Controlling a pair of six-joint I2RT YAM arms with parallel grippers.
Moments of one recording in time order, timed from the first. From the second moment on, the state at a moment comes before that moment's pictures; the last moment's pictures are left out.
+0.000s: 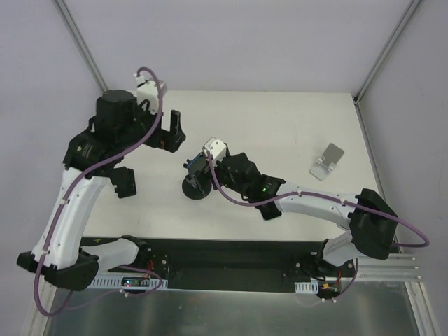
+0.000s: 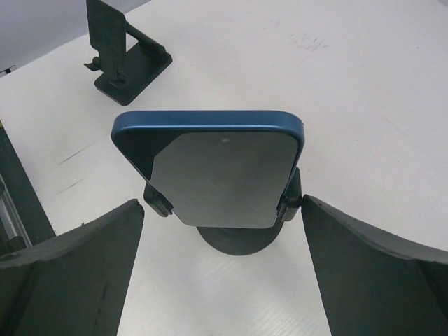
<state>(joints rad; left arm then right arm) -0.41 1.19 1.63 -1.00 0.14 -0.06 1.08 1.49 1.00 0.21 0.10 0.07</state>
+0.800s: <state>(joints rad) -0.24 0.97 1.12 -0.51 0.10 -0.07 1.10 1.60 1.14 0.22 0.22 0.01</state>
